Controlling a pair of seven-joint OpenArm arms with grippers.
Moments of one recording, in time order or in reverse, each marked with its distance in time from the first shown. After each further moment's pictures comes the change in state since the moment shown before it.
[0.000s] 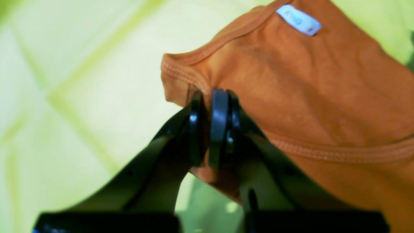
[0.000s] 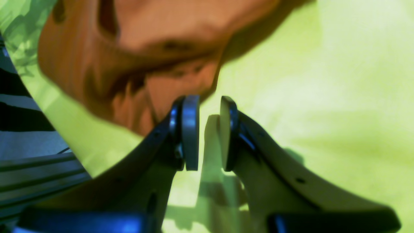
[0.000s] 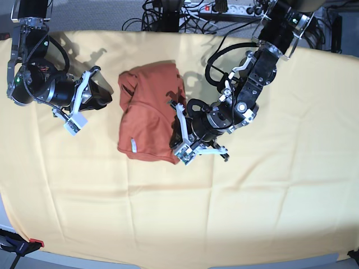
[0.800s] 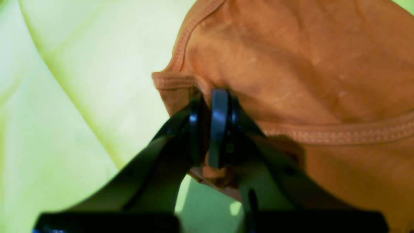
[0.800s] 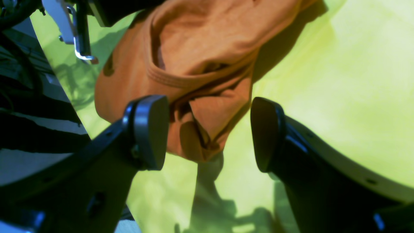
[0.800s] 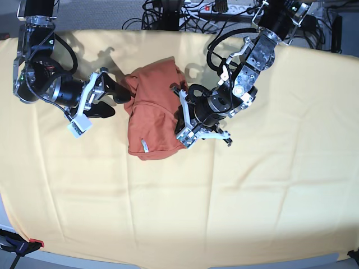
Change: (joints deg) left arm 5.9 -0.3 0.0 0.4 4.2 -0.2 -2.3; right arm -0.2 -3.2 0.0 0.0 6.2 0.0 2.4
